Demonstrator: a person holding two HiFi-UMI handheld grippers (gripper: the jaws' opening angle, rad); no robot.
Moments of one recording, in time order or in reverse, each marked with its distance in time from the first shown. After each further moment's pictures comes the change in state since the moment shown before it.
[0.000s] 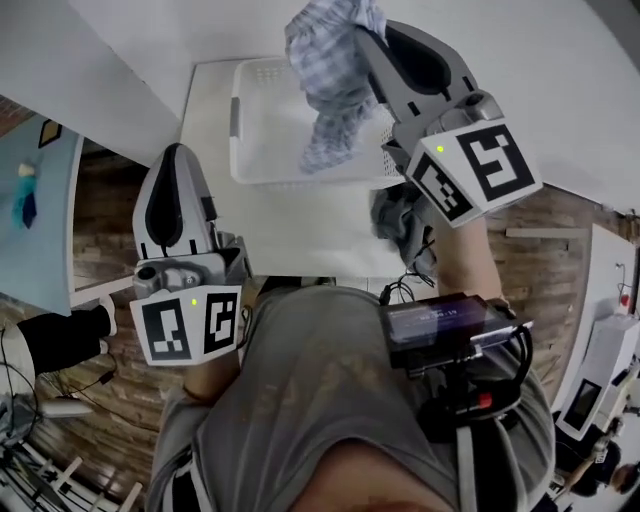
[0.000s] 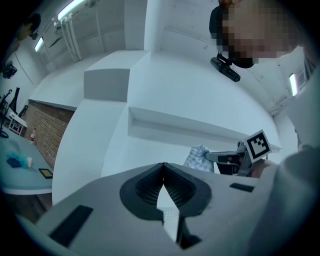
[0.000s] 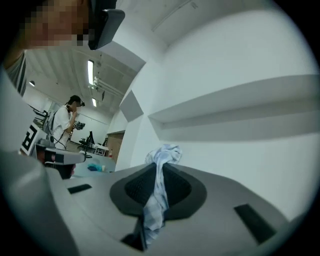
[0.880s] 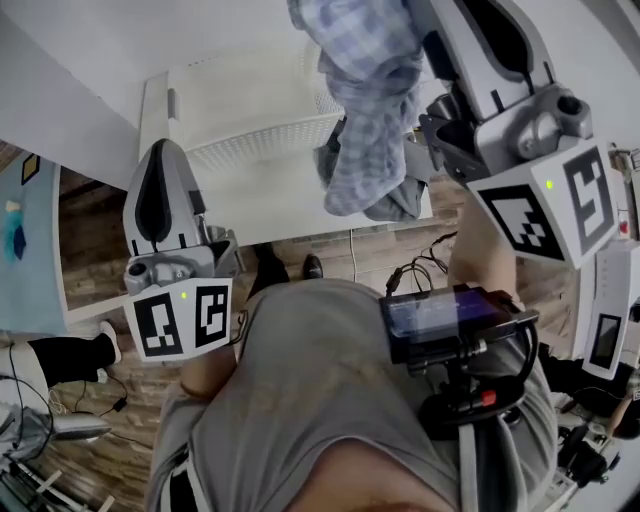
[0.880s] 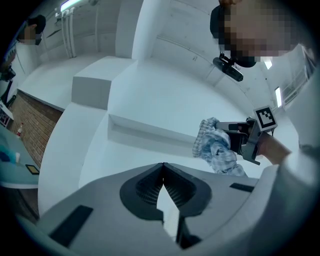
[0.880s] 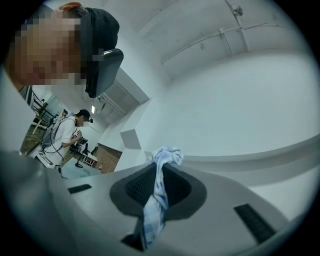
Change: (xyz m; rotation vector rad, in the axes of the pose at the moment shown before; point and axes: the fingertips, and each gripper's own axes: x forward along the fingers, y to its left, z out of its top) left arm -0.047 -0.091 0.011 -0.021 -0.038 -0.160; right arm -0.173 0.002 0.137 -0.121 -0.220 -0.132
